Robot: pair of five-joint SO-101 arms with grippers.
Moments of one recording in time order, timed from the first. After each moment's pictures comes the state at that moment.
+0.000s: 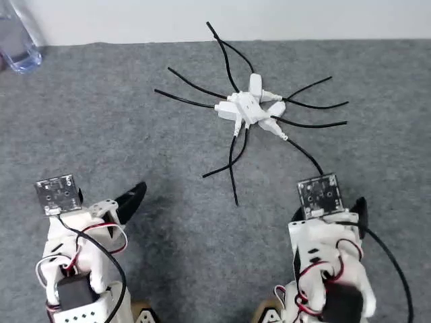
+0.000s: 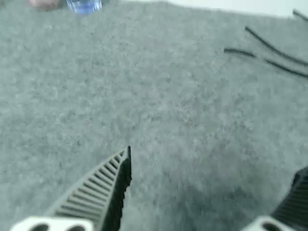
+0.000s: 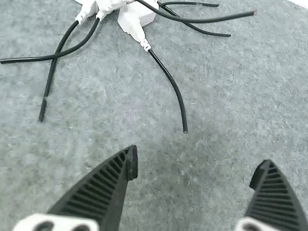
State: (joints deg) left arm -19.8 -95.4 82.1 62.4 4.4; right arm 4.4 -99.5 69.5 77.2 19.7
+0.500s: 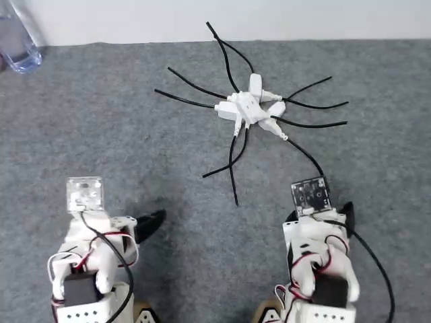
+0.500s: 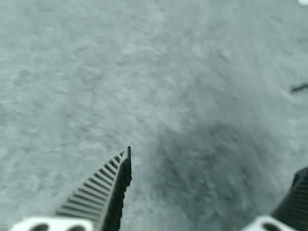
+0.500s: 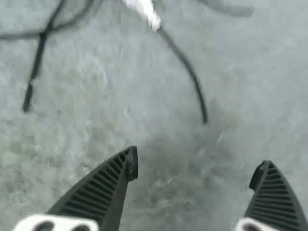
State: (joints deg) left arm -12.0 -95.4 85.5 71.5 0.6; right arm 4.4 -102.8 89.5 65.7 17.7
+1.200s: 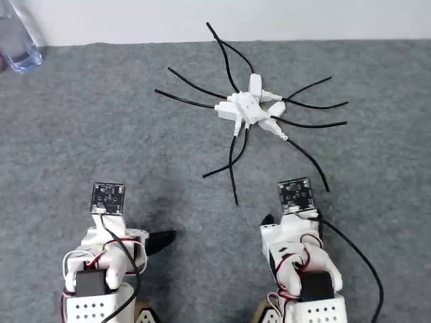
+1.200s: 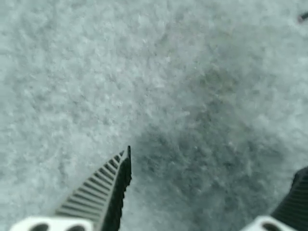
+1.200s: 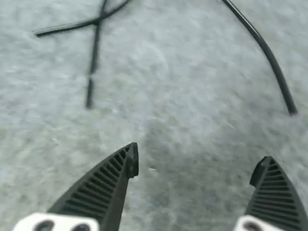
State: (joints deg) left arm -10.5 -95.4 95.6 69.1 -3.2; right arm -10.4 -103.2 95.5 63.5 2.8
